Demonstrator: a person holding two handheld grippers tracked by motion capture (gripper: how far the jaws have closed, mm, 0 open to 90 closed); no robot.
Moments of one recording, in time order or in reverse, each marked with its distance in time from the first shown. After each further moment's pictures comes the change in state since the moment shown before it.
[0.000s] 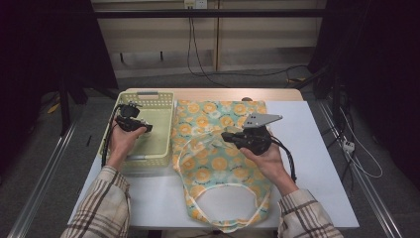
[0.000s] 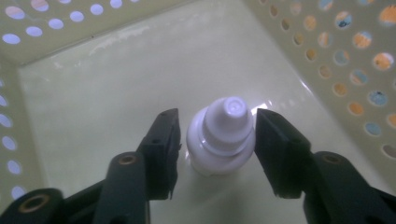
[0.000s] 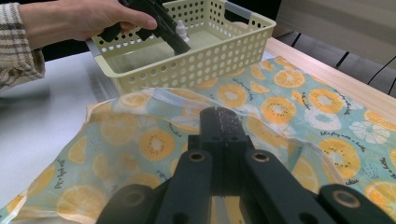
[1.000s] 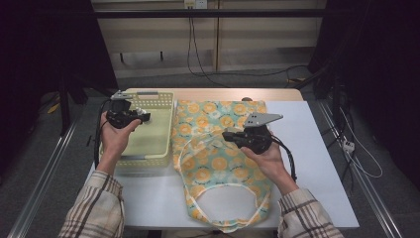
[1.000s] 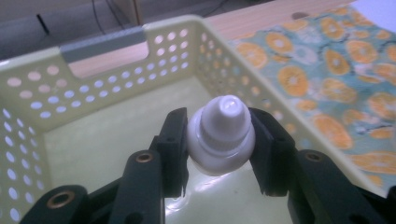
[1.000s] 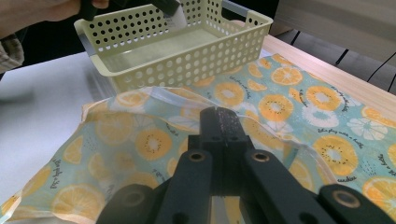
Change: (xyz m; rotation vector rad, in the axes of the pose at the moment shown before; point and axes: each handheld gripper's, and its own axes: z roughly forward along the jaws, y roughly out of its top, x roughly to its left) left arm -0.018 0.009 -0.064 -0.264 -0.069 0.024; right arm -0.004 -0.002 0.001 0.002 -0.003 0.014
